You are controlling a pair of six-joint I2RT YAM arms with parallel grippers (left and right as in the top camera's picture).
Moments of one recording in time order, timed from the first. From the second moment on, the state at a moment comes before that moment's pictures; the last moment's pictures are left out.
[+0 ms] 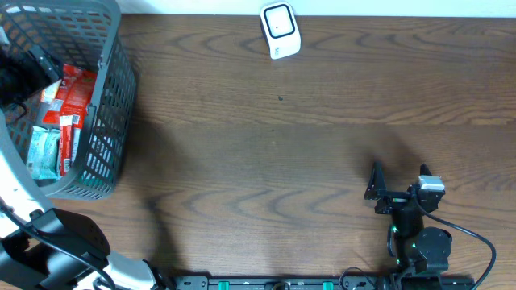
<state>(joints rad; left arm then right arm) 0.60 1.75 1.85 -1.05 0.39 -0.05 0.03 0.02 0.01 -0.07 0.05 0.14</state>
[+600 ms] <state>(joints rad) 0.60 1.75 1.85 -1.05 0.39 0.04 0.03 0.02 0.01 -0.07 0.05 0.14</state>
